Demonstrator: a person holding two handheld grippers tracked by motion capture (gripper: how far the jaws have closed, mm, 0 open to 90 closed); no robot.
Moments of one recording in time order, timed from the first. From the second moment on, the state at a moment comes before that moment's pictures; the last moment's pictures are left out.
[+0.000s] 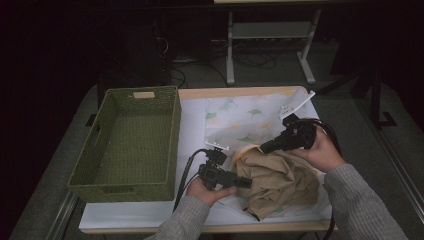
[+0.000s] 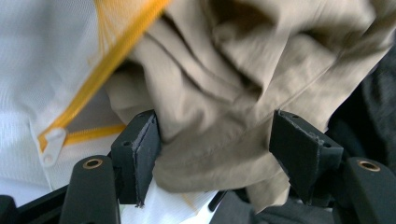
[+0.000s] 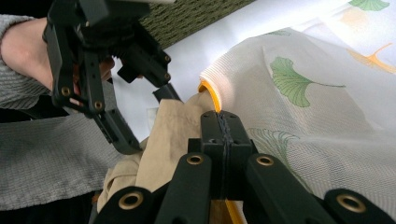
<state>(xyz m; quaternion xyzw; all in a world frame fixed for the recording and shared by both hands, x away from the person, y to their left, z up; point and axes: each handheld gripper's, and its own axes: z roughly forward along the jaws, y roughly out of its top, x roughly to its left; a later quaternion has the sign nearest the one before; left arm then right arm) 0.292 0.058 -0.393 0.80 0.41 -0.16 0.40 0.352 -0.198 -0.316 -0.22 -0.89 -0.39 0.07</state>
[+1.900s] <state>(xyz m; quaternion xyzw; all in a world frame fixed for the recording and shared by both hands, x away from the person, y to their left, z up) 0.300 0.050 -0.409 0.74 0.48 -0.04 0.47 0.348 -0.200 -0.311 -0.22 -0.90 -0.38 0.07</state>
